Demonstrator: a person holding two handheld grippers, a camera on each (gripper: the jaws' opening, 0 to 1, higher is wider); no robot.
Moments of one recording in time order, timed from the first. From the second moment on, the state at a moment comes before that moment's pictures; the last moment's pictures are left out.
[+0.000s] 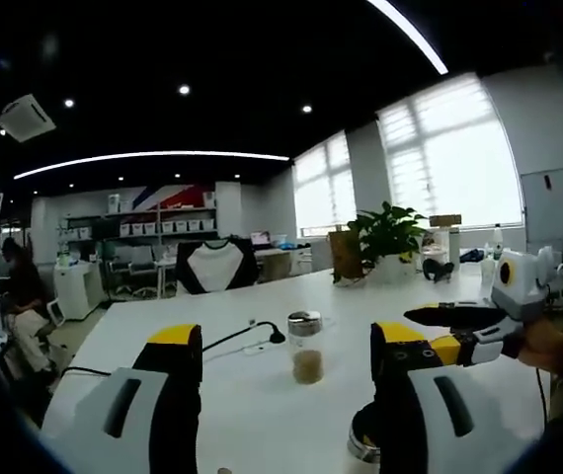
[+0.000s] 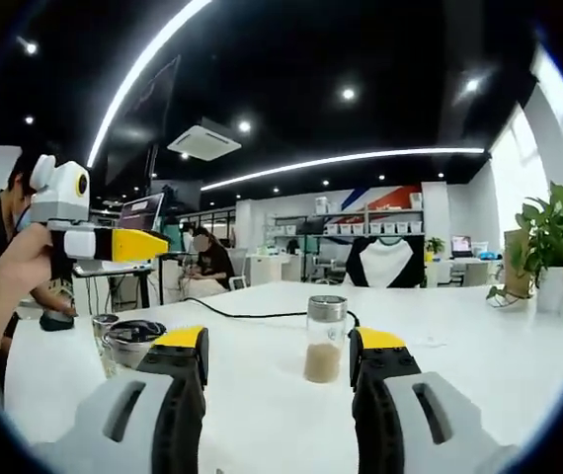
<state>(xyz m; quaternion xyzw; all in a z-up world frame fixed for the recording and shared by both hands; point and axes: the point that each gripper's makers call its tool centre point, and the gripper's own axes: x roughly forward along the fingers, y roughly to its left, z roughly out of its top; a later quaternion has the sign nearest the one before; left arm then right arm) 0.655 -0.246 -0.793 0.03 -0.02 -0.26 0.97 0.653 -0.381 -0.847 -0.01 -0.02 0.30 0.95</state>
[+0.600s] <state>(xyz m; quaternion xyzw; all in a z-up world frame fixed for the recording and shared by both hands) 0.713 -0.276 -0.801 0.00 0.00 -0.28 0.96 0.707 -0.374 -0.866 -0.01 0.01 0.29 0.96</state>
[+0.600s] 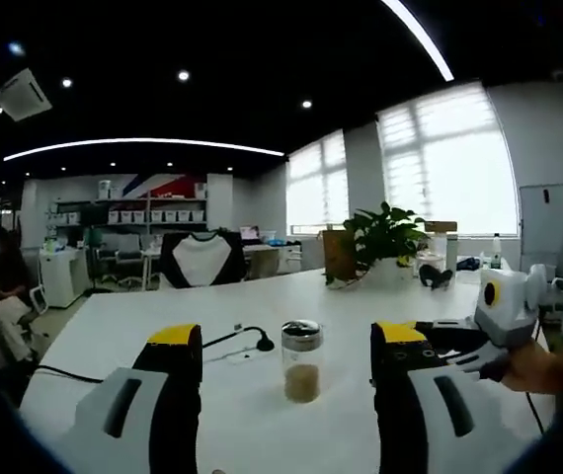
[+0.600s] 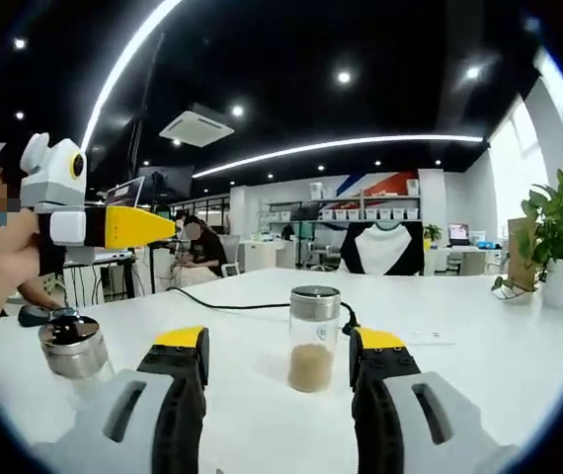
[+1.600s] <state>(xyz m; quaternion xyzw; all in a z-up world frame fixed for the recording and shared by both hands) 0.771 -0.286 -0.827 0.02 0.04 -0.32 0.95 0.789 -0.357 -0.903 -0.01 0.04 0.27 0.96</state>
